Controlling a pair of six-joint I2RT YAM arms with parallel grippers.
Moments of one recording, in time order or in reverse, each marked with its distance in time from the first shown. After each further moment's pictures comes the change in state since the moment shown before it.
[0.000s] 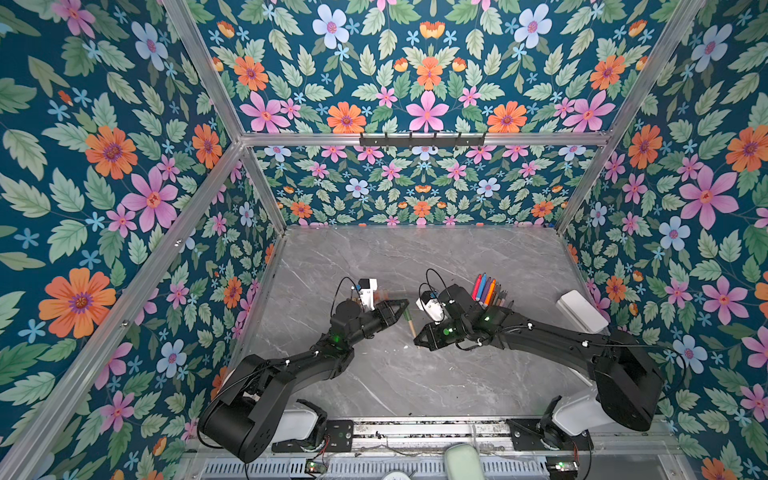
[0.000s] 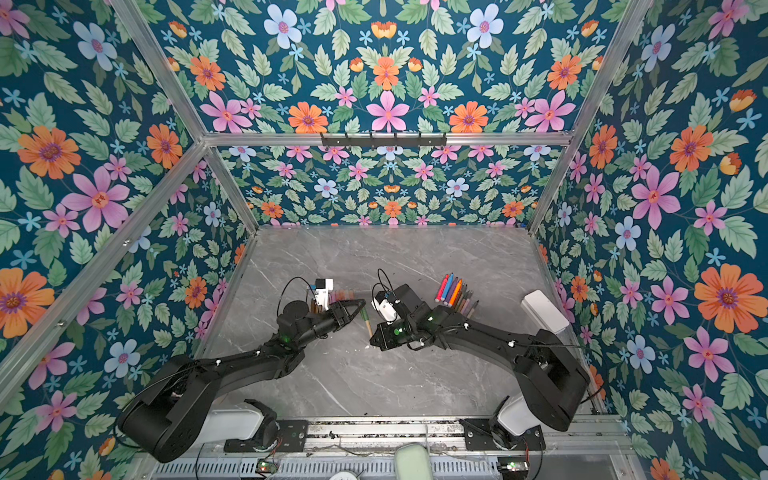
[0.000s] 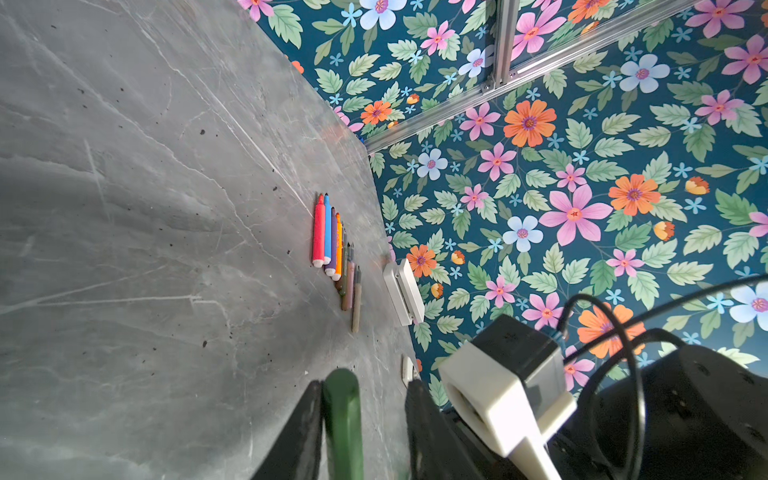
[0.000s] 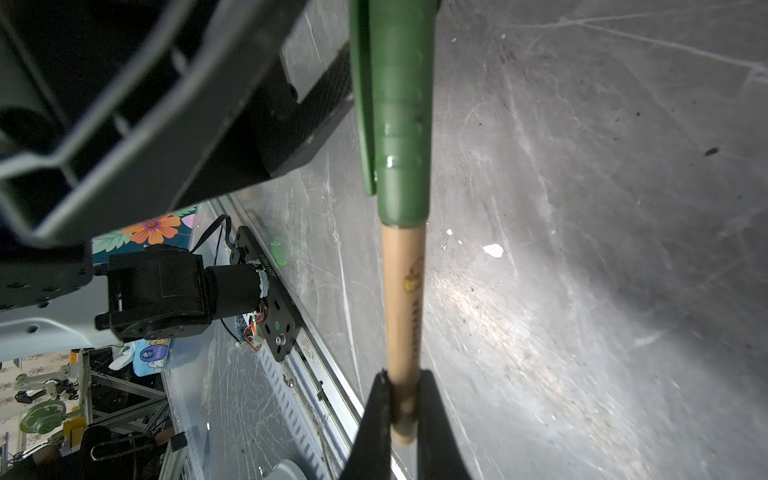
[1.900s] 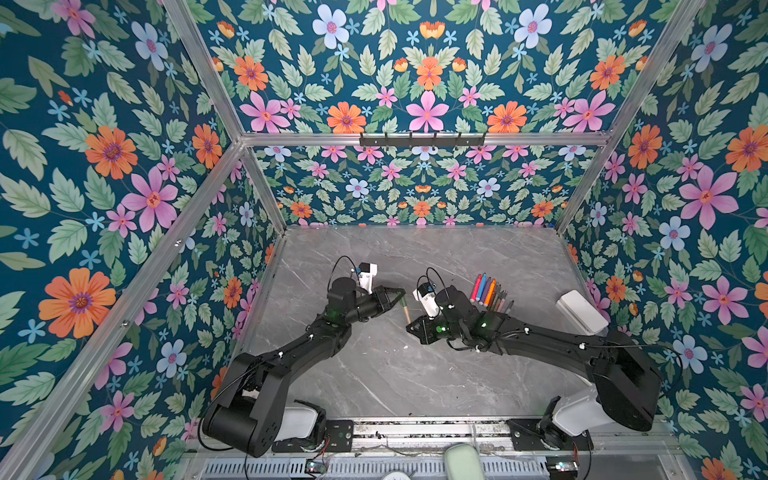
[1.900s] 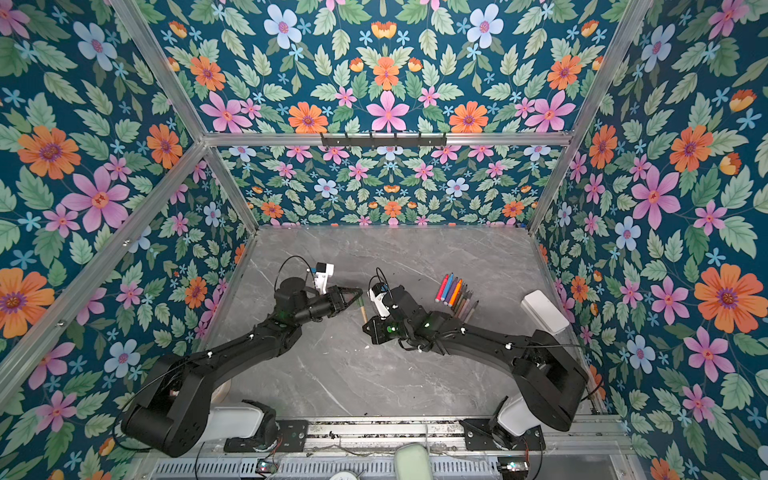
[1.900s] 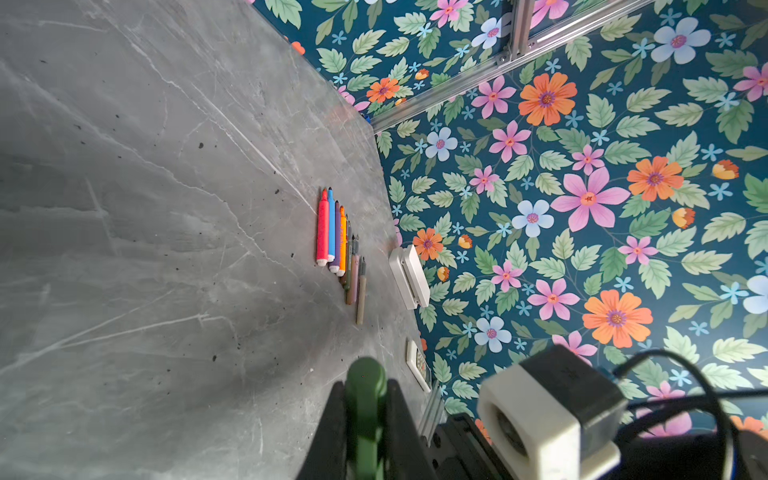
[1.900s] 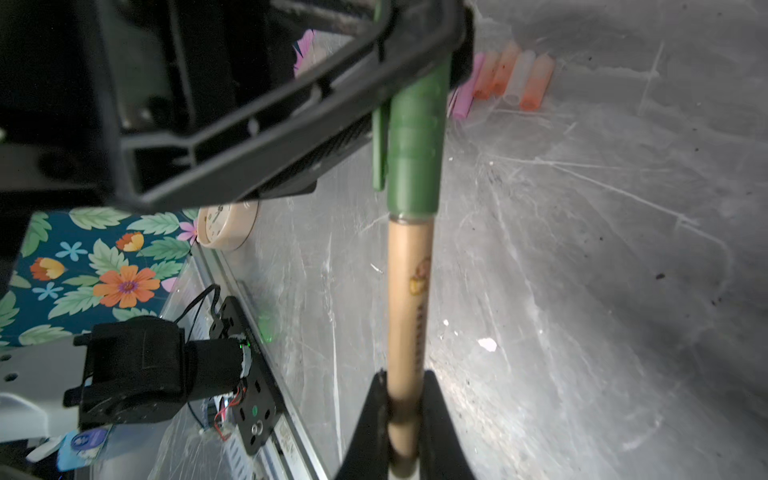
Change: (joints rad) left arm 0.163 0.028 0.225 -0.287 0.153 0.101; right arm 0.072 0.004 -0.042 0.175 0.171 0.027
